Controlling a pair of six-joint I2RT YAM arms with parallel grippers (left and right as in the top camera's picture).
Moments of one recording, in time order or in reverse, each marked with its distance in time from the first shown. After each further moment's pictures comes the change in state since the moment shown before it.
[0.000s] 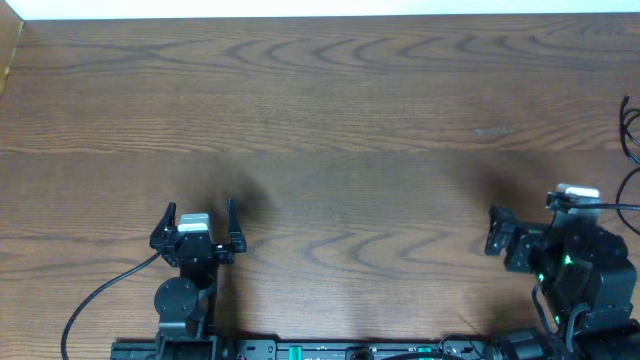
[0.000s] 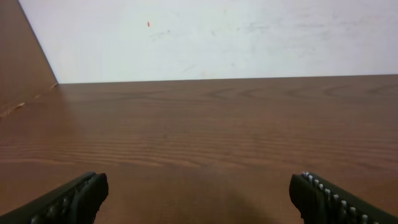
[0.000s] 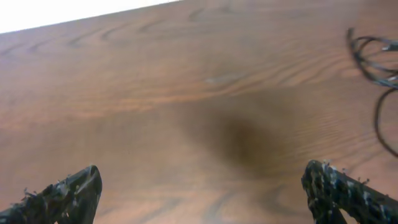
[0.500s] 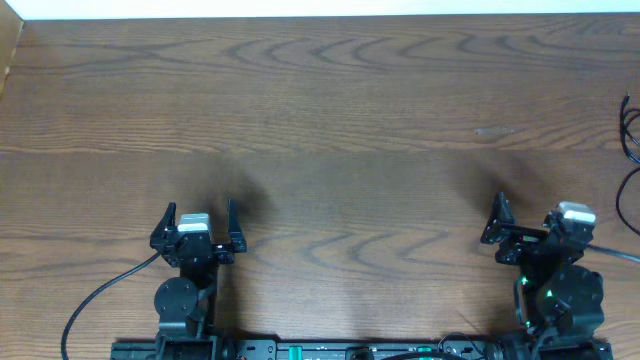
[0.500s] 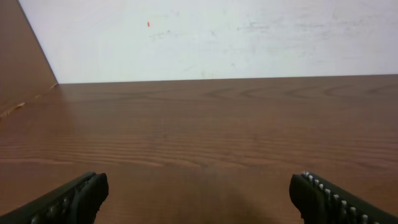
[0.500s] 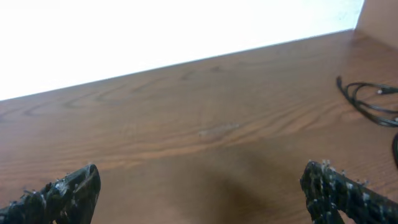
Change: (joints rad) left arm 0.000 0.000 0.000 0.000 0.000 0.000; right arm -0.063 -0.346 -0.491 0.488 0.020 -0.031
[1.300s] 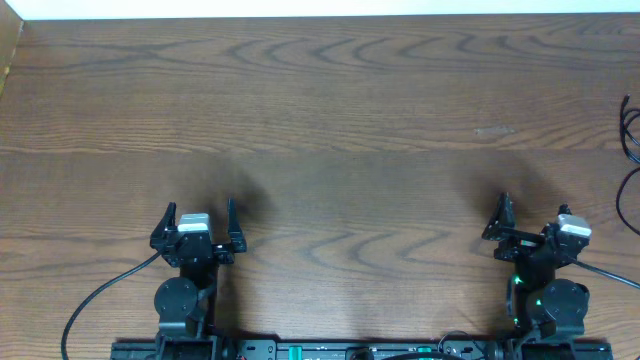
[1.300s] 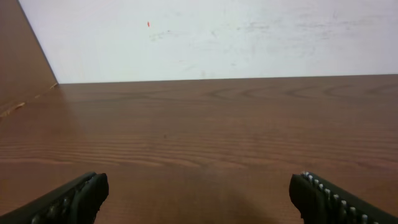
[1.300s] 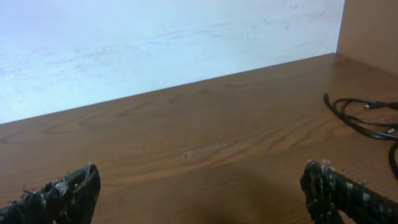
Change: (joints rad) left arm 0.000 0.000 0.000 0.000 0.000 0.000; right arm -0.085 -0.149 -0.245 0.246 -0.027 -0.031
